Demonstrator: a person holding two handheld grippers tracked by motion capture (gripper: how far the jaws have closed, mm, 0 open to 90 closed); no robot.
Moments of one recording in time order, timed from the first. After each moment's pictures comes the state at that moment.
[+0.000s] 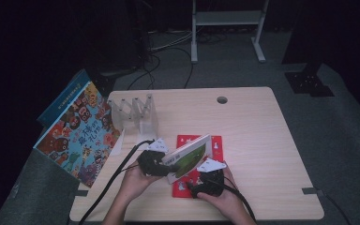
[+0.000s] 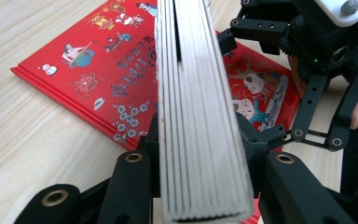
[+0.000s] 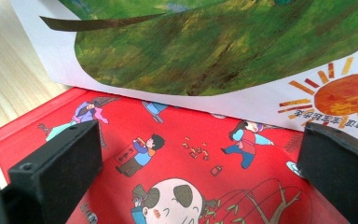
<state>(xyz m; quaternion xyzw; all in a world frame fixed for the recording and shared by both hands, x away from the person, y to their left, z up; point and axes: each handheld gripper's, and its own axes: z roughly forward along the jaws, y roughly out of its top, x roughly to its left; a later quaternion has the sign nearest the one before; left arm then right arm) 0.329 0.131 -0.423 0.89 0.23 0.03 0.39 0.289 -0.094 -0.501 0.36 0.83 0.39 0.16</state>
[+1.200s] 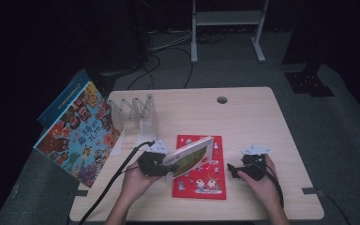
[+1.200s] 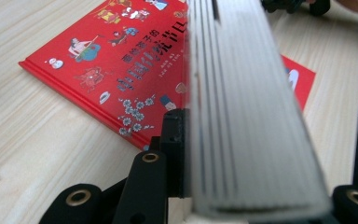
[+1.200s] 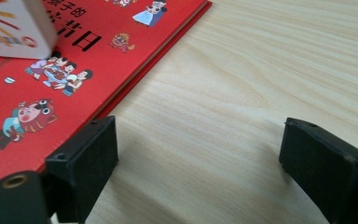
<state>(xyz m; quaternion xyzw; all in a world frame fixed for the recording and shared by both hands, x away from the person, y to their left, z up) 0.328 0.134 -0.422 0.89 0.24 0.04 0.38 0.329 -0.226 -0.503 0.47 0.79 0.34 0.20</state>
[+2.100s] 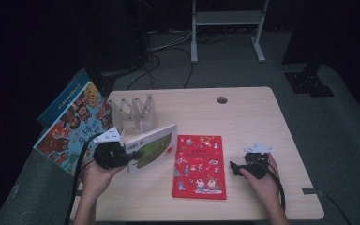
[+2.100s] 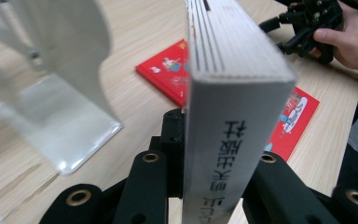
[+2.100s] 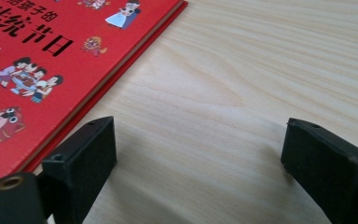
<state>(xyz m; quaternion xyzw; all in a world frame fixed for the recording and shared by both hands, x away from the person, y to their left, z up) 0.317 0.245 -0.369 0.83 0.31 0.09 0.44 0.334 -0.233 -0.504 0.49 0.77 0.34 0.21</state>
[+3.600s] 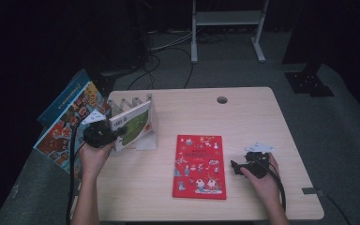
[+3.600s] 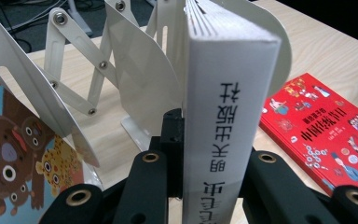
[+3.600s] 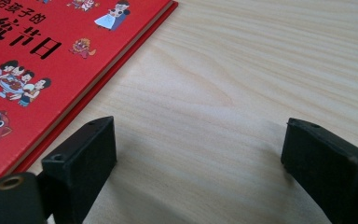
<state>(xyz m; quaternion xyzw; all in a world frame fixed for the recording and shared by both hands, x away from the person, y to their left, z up) 0.381 0.286 -0.379 0.77 0.41 0.18 0.45 0.336 -0.236 -0.504 0.50 0.77 0.34 0.21</state>
